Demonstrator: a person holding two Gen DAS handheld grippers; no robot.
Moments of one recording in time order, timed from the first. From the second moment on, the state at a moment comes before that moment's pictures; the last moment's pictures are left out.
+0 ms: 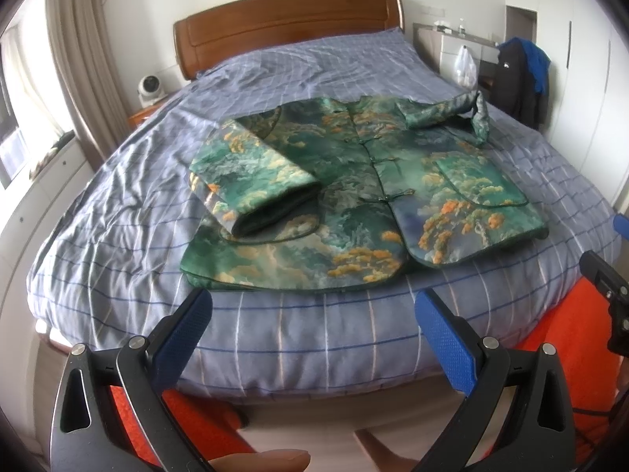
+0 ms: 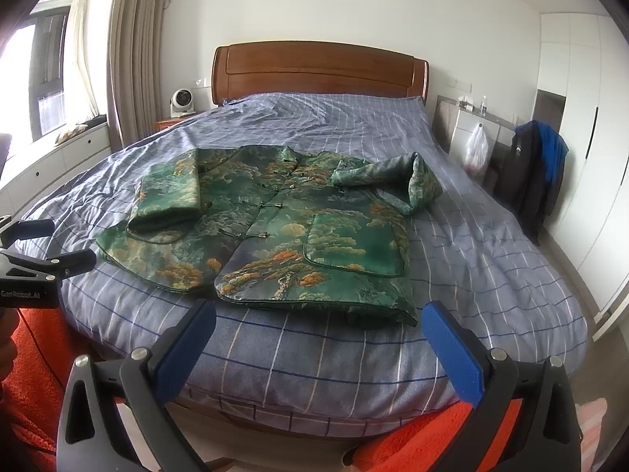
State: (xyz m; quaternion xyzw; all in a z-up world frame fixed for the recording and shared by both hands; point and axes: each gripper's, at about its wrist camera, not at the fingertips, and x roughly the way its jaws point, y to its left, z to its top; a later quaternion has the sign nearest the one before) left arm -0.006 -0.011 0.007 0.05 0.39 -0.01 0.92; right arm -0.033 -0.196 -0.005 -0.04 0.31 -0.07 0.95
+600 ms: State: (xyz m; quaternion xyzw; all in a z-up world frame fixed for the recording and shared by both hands) left arm -0.008 -0.011 0.006 0.05 0.39 -0.01 0.92; right arm -0.034 -0.190 -0.007 -0.04 0.31 -0.07 0.95
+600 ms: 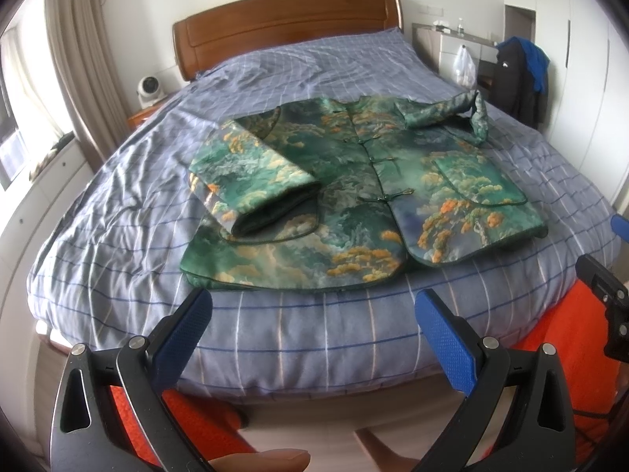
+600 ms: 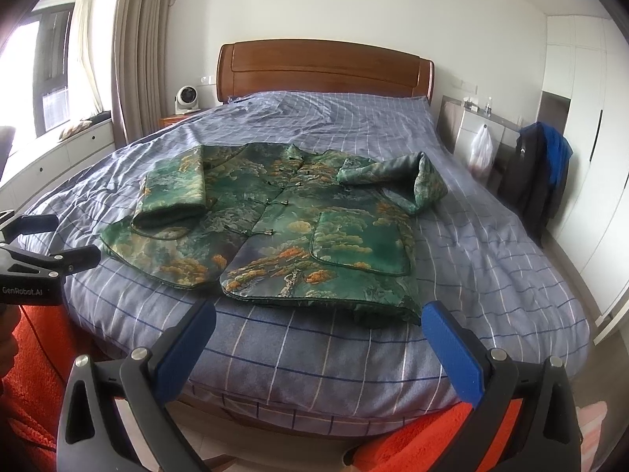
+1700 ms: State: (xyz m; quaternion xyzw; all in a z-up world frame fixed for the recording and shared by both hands) left arm -0.009 -0.012 0.006 0.05 0.39 -0.01 0.92; right arm -0.033 -0.186 -0.010 -0.04 0.31 -0.06 0.95
